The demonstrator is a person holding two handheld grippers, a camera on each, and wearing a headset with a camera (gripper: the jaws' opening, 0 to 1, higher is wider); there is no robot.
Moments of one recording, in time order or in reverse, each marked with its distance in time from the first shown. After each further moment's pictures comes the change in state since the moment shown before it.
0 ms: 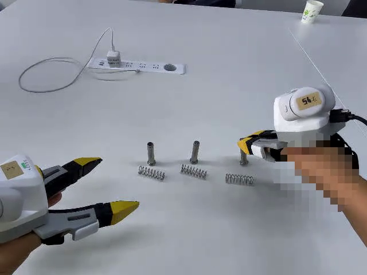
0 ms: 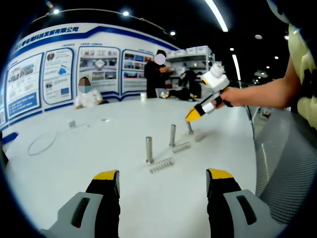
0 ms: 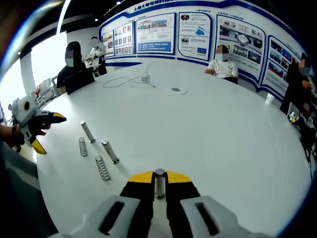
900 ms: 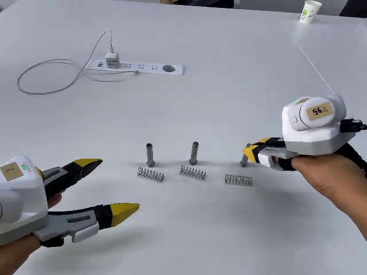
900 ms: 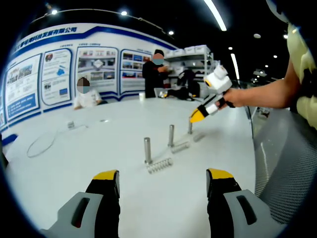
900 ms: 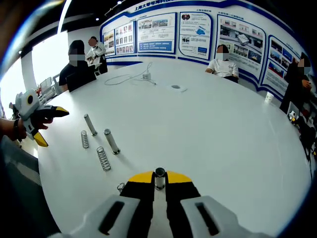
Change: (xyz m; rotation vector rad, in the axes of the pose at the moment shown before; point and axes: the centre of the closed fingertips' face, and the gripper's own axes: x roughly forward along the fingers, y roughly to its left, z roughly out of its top) left arm 0.001 -0.002 0.002 0.011 0.005 -0.010; right arm -0.010 -0.002 -0.013 -0.006 0.008 0.006
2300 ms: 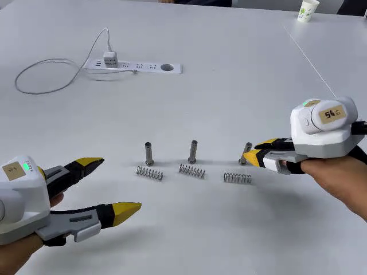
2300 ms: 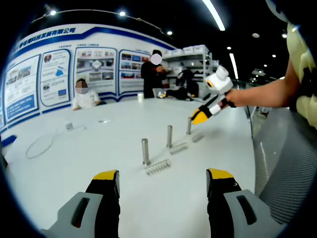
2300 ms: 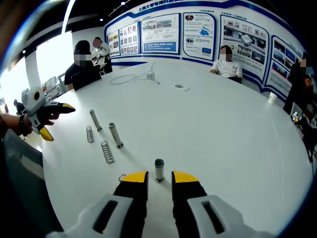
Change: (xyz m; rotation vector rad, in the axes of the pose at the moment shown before) left arm 0.003 -0.003 0.001 0.006 -0.003 -0.009; right arm -0.012 0.002 -0.010 -0.018 -0.010 0.052
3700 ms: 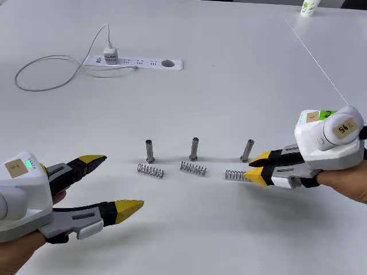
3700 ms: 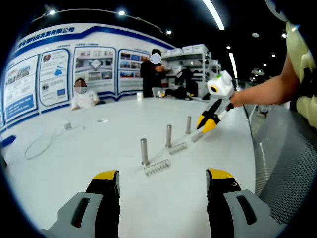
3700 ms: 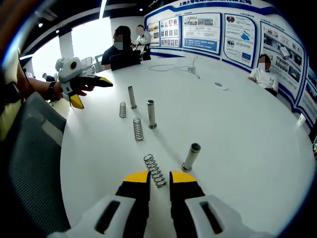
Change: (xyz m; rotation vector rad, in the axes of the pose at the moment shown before) left arm 0.004 -0.001 -0.002 0.002 0.008 -0.008; right arm 0.000 0.038 -0.028 -0.215 0.058 0.280
